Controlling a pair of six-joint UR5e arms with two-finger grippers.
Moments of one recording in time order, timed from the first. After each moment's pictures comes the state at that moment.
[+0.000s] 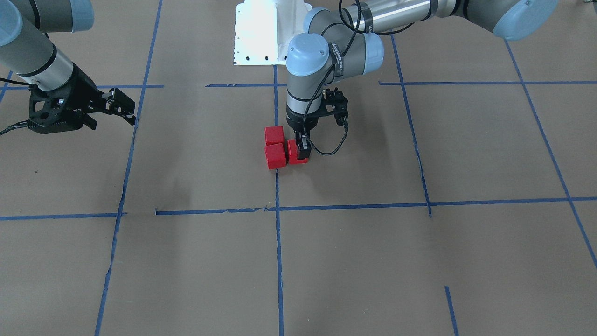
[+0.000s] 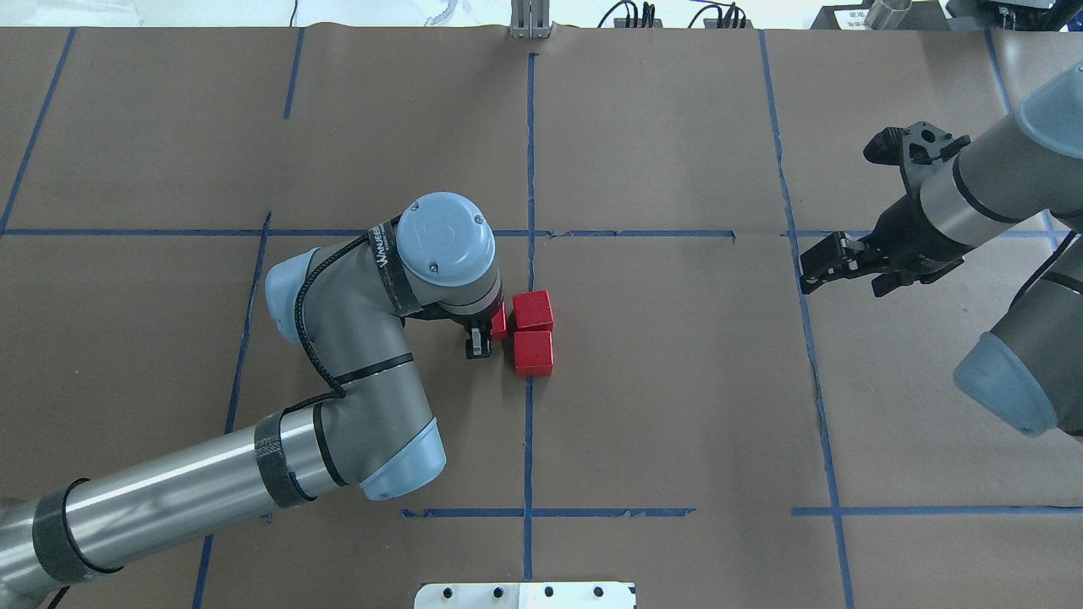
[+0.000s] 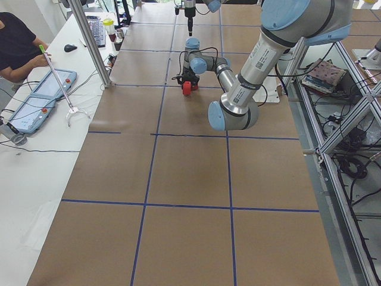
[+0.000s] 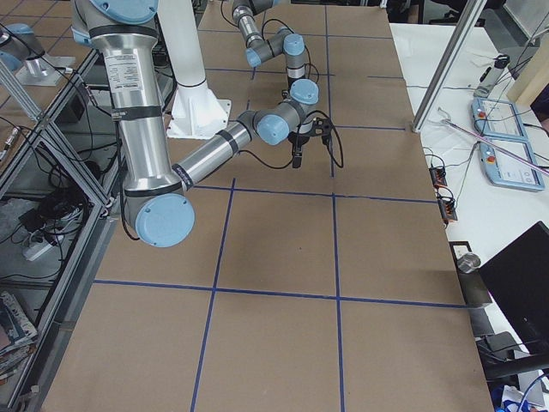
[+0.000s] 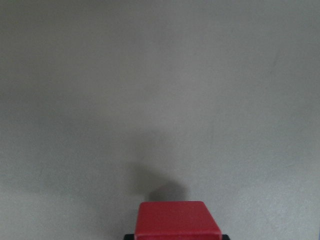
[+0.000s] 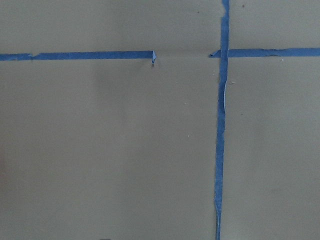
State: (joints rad) left arm -0.48 -2.35 -1.51 -1.65 -1.79 -2.88; right arm 0.89 -1.41 2.00 -1.50 2.25 0.90
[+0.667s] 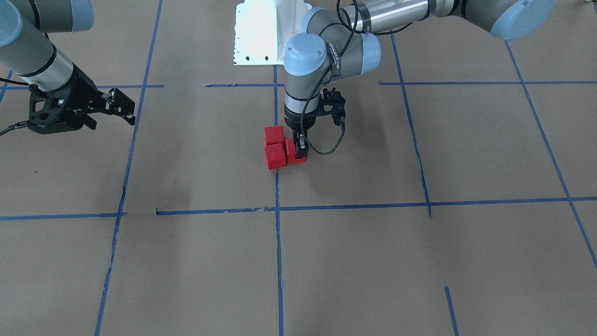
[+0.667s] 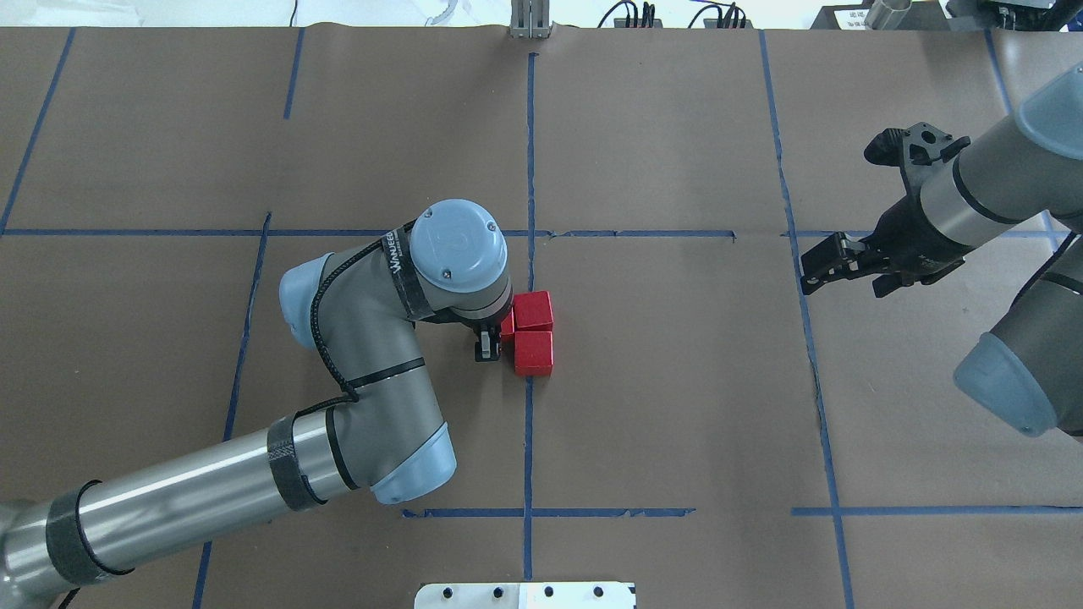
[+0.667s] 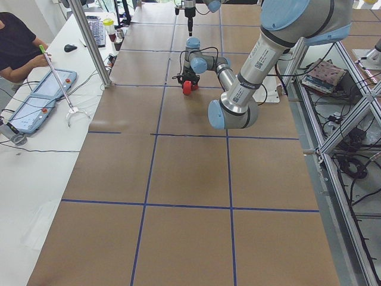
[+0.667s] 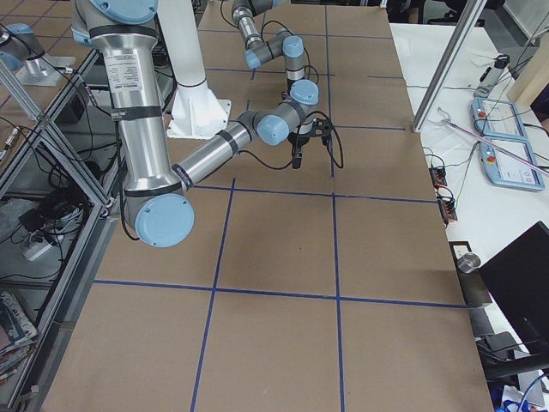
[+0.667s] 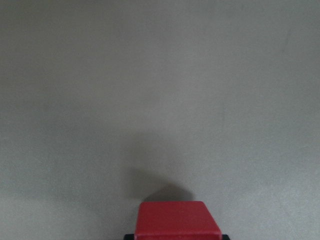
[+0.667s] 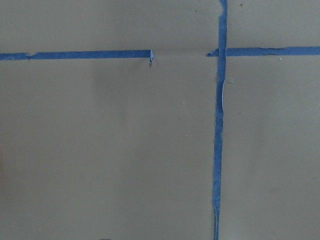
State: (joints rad) left arm -0.48 -2.37 -1.49 -1.66 -1.77 -2.88; right arm 0.89 -1.42 2.00 -1.50 2.25 0.90
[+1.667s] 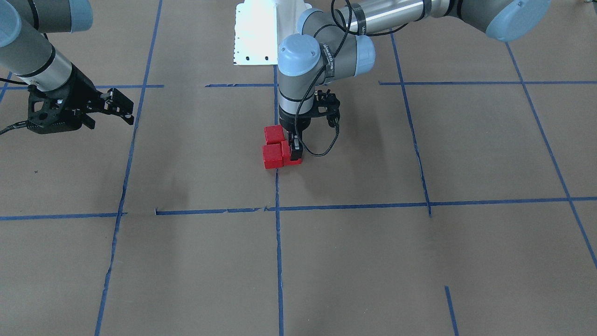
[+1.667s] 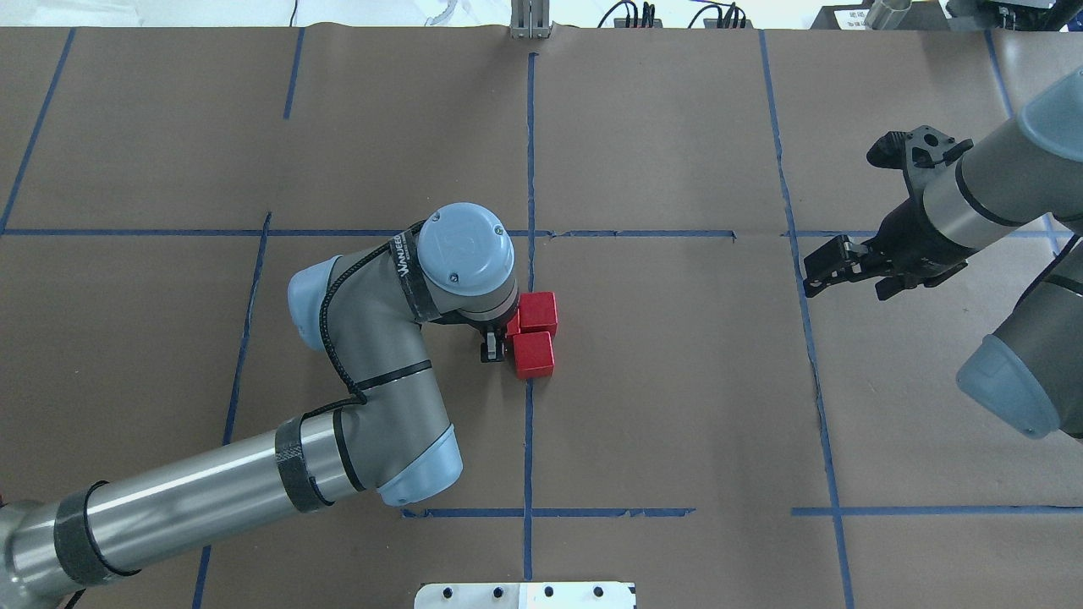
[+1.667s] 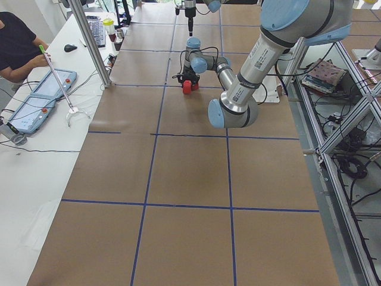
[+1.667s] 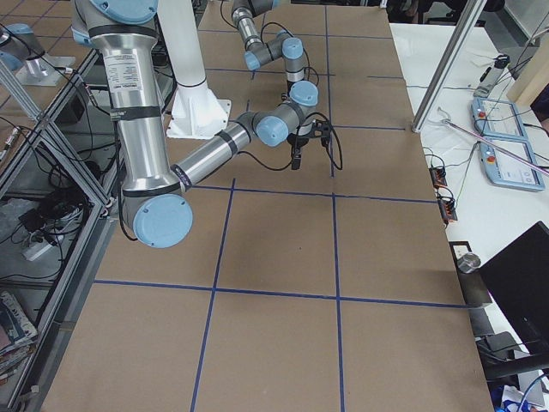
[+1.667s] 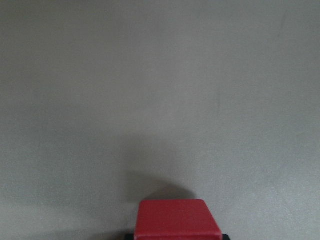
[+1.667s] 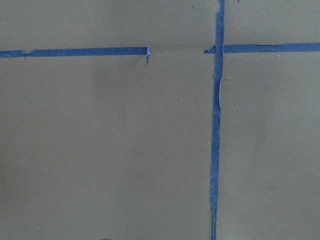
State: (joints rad) left arm -0.47 -2.38 -1.48 -1.68 -1.77 -2.86; right arm 0.89 -1.42 2.00 -1.50 2.25 0.90
